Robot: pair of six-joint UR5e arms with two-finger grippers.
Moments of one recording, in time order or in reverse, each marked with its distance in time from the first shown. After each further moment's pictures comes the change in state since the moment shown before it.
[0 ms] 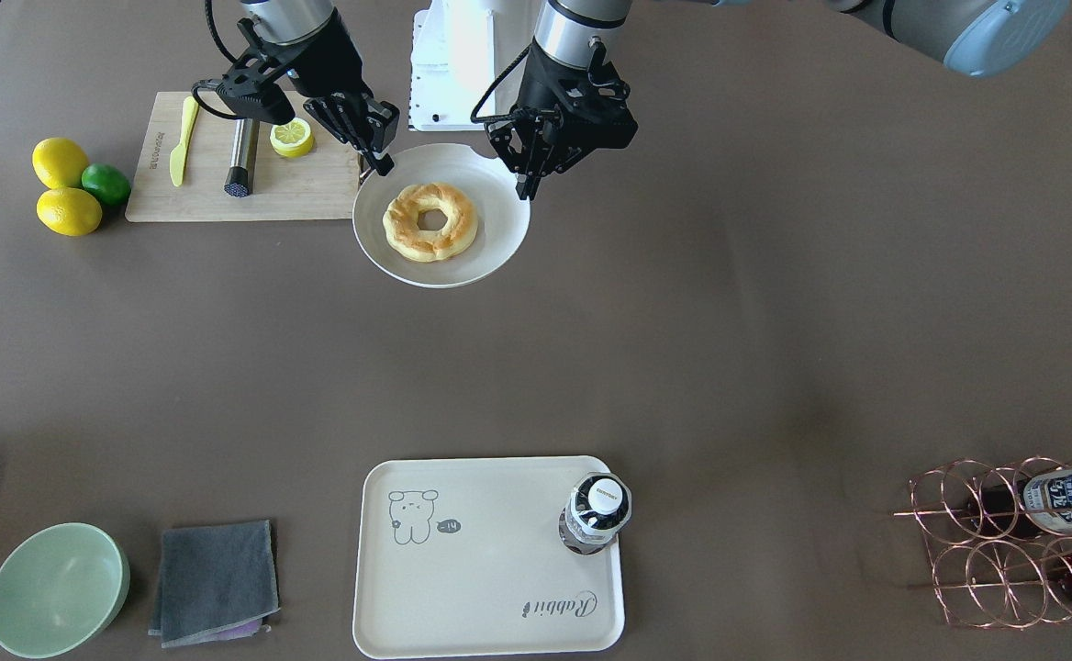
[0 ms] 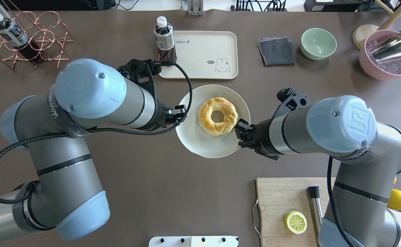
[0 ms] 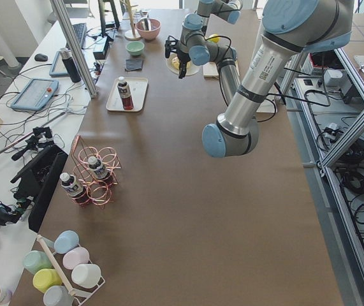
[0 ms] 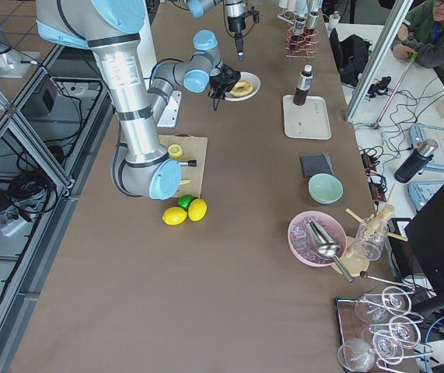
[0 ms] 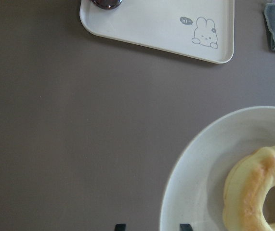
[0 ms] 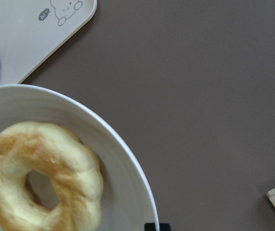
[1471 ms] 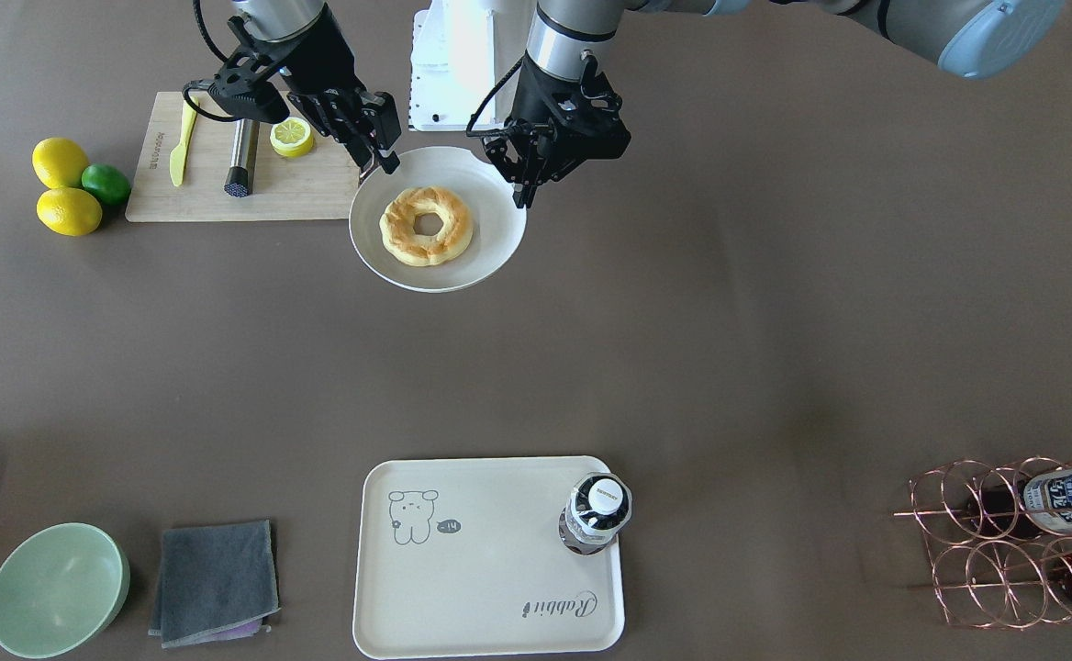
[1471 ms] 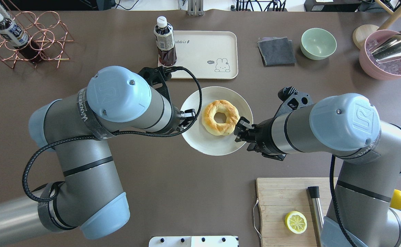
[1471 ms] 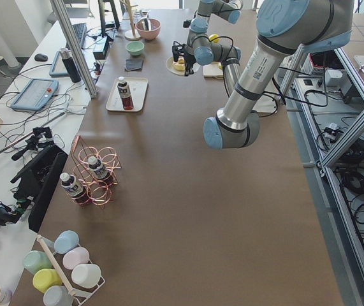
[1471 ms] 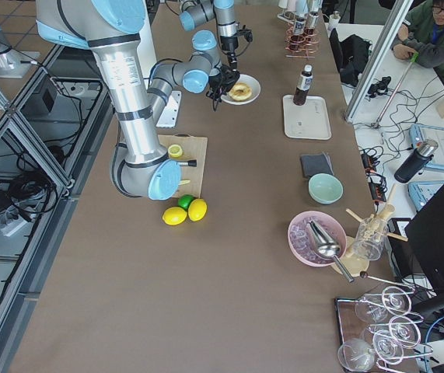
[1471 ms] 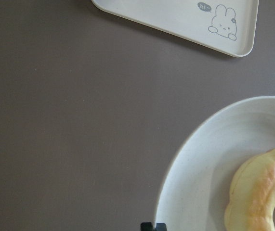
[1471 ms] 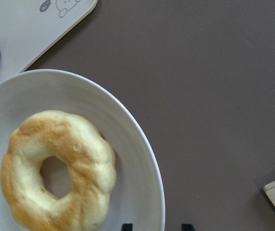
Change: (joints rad) left arm 0.149 -0.090 0.116 -0.004 0.135 -0.235; right arm -0.008 -0.008 0.010 0.003 0.004 -0.016
